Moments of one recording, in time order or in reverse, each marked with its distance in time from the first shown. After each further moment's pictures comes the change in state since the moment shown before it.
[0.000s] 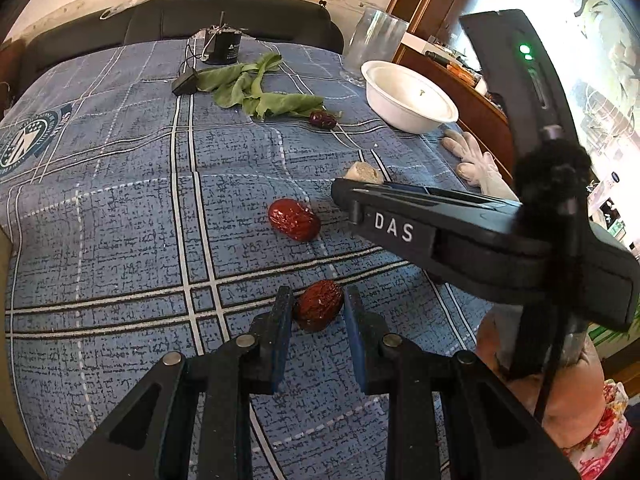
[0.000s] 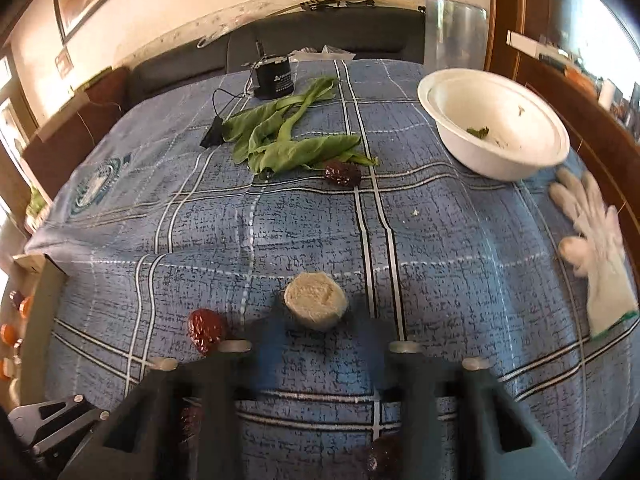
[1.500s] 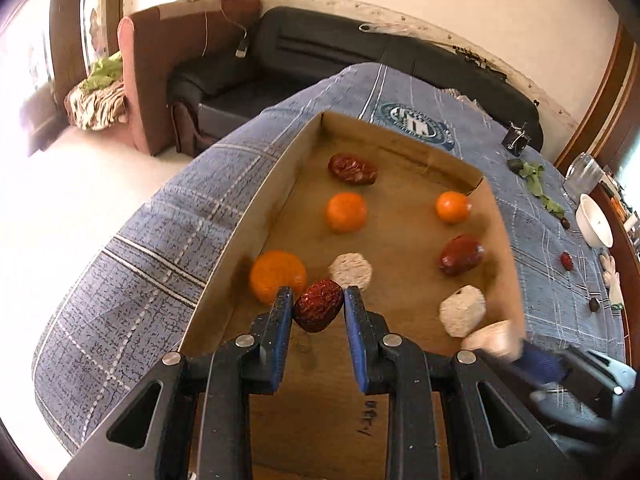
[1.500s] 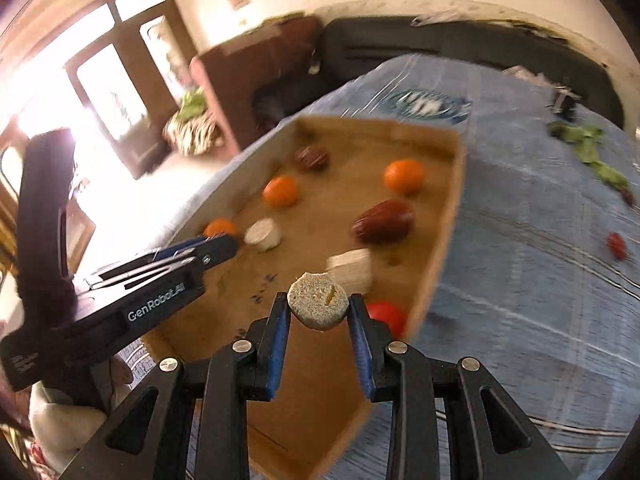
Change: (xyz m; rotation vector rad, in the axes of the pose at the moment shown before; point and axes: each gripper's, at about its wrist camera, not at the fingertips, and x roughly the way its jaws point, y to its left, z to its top) left arm -0.229 0.209 -0.144 -0.479 -0.171 0.519; right arm -0.088 0.296 -0.133 -0.381 0.087 0.442
